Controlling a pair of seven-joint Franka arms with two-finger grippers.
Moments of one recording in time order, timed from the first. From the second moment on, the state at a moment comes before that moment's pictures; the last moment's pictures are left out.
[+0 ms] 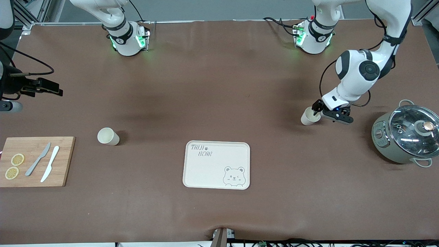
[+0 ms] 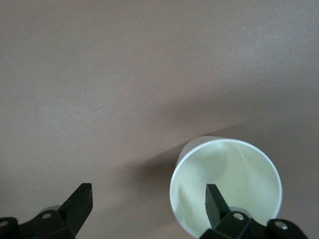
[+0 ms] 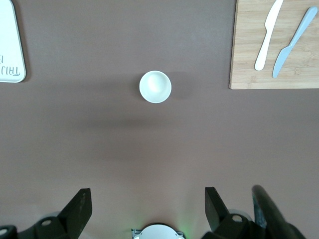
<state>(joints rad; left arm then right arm) 0.16 0.15 -0.24 -2.53 0.02 2.77 0.28 0.02 0.08 -0.08 -1.54 0.04 1.43 -0.06</state>
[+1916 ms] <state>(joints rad) 0.15 0.20 -0.26 -2.47 0.01 2.81 0.23 -0.03 0.26 -0.08 -1.55 0.03 1.46 -0.06</state>
